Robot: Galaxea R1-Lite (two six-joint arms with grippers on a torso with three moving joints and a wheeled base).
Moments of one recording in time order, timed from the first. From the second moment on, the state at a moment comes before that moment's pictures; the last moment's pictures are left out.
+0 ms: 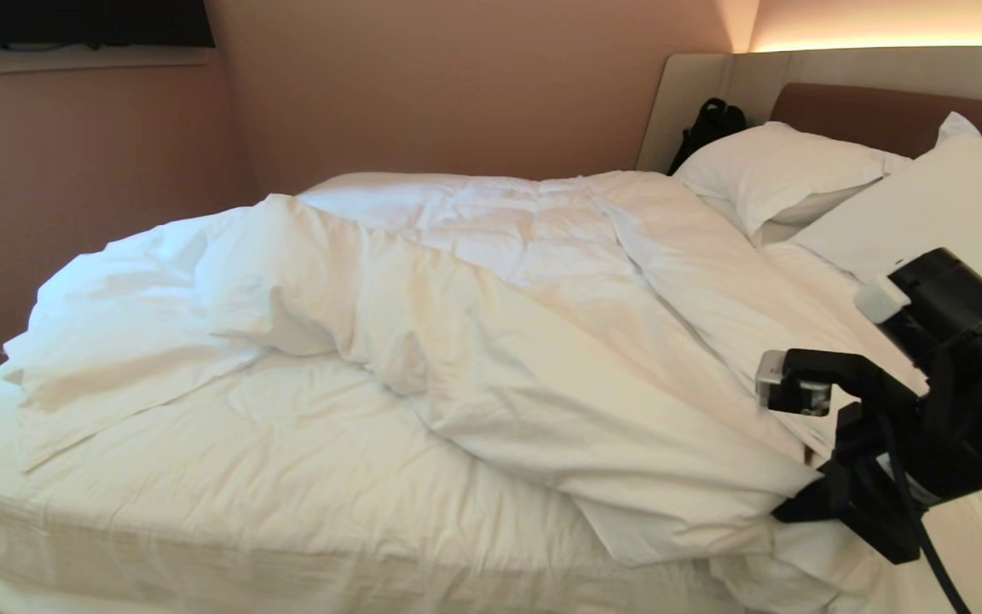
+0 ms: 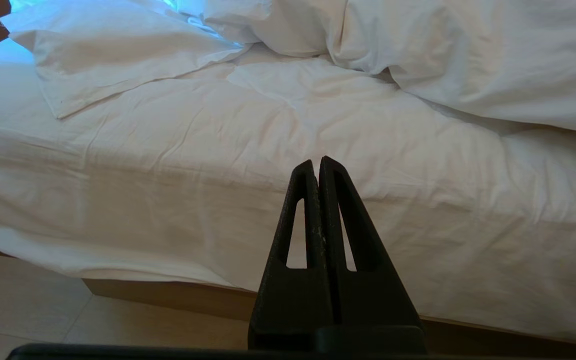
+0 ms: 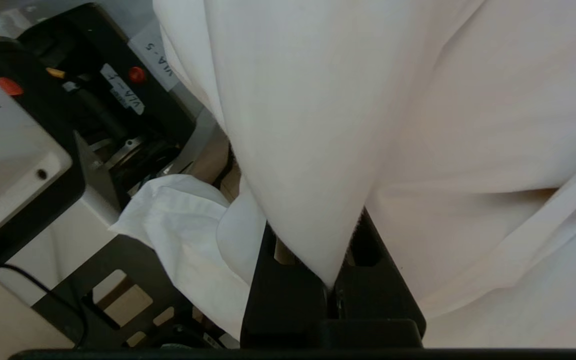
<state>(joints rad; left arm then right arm) 0.01 0.00 0.00 -0.01 0.01 -0.06 0.38 1.51 -1.14 0.73 0.20 -0.51</state>
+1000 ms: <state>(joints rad) 0.01 0.00 0.00 -0.01 0.01 -0.06 0.38 1.36 -1.04 0.90 0.31 -0.59</state>
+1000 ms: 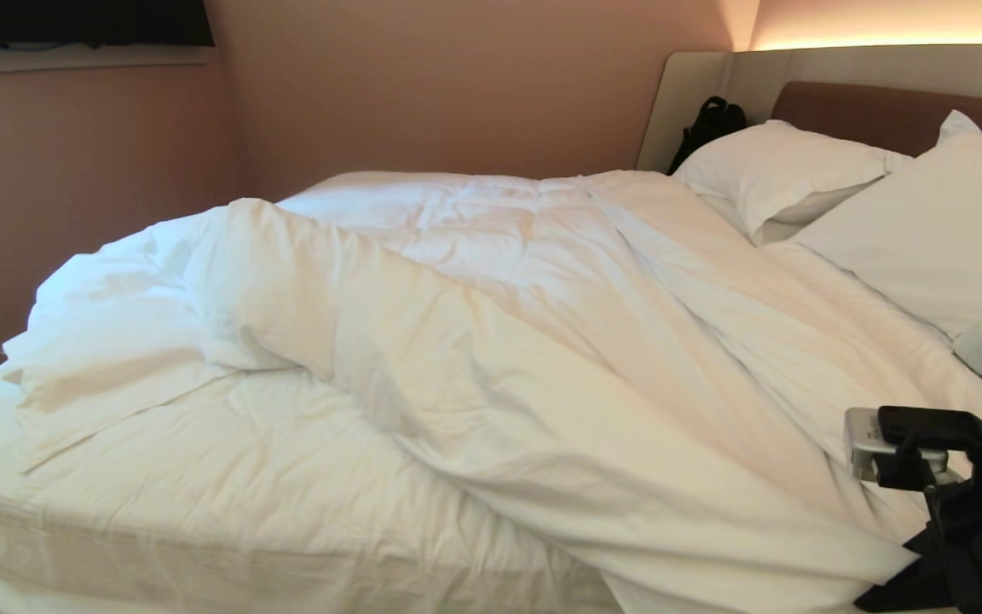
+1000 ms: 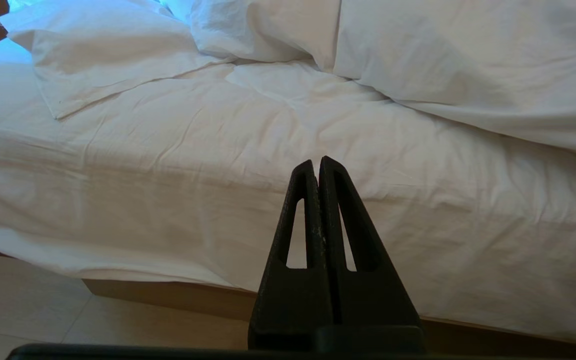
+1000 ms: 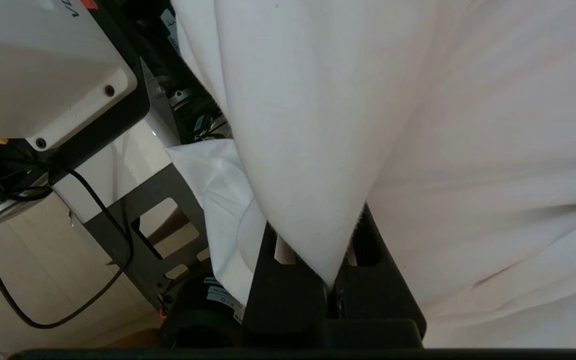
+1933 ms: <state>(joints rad) 0.01 0.00 0.00 -0.01 0.01 -0.06 0.29 1.40 -1.08 0.91 0.32 -0.55</state>
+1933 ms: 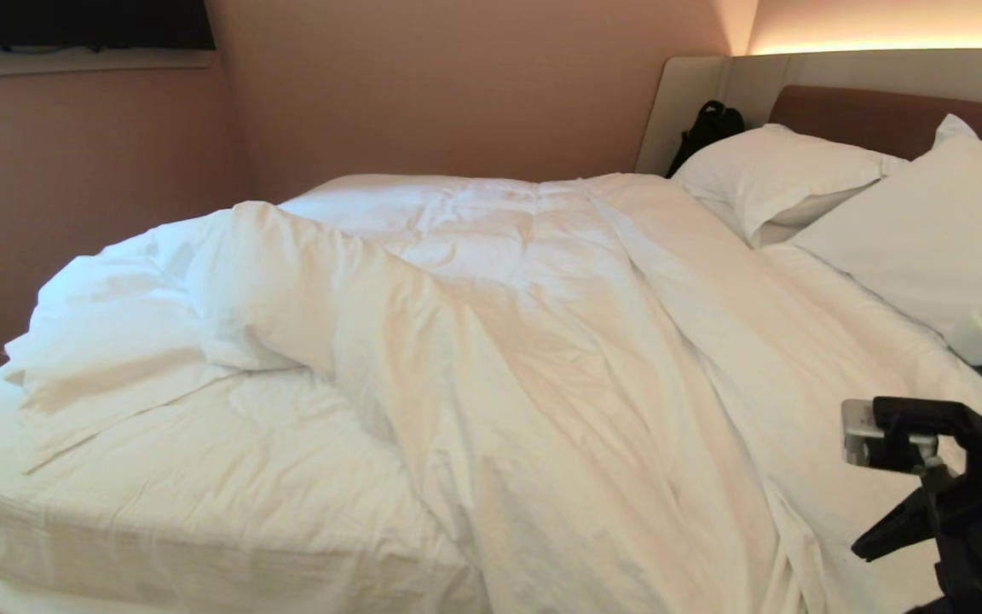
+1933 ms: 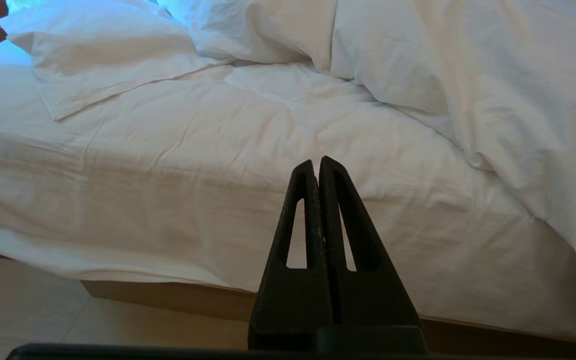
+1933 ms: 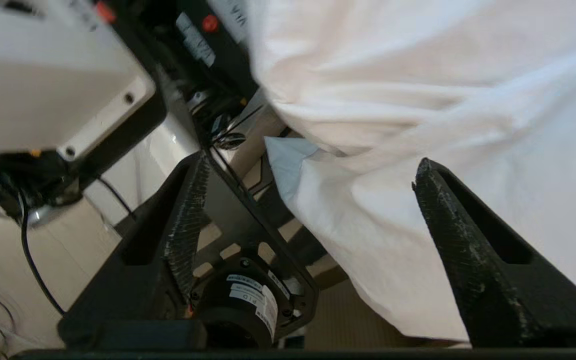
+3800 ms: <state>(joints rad) 0.01 0.00 0.00 -0.01 0.01 -0.06 -0.57 1.26 -1.36 0.65 0.50 0.17</state>
